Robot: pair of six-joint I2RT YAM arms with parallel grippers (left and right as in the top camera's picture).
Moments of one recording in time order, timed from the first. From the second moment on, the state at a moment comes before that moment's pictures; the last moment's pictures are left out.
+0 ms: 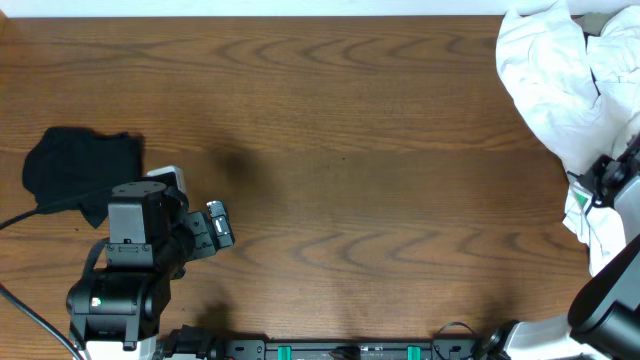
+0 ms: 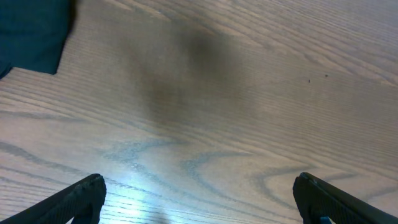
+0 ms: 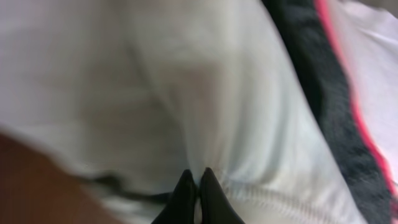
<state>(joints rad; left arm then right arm) -0.05 0.80 0.96 -1.10 0.04 -0.30 -0.58 1.68 1.03 -0.38 0.18 0.09</state>
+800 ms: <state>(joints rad) -0.05 0.80 0.96 -1.10 0.04 -0.30 0.47 1.49 1.12 -0.80 -0.12 -0.01</state>
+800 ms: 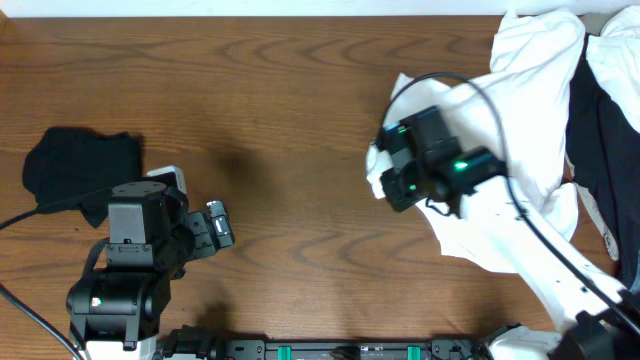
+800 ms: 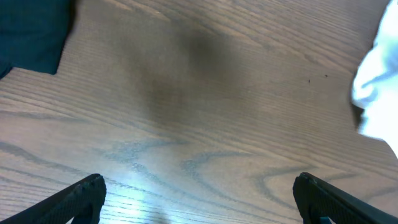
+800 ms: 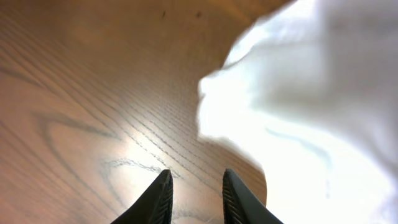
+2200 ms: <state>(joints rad) -0.64 1.83 0.96 -0.10 0.30 -0.70 -0.08 1.13 1.11 -1.05 0.23 0.27</state>
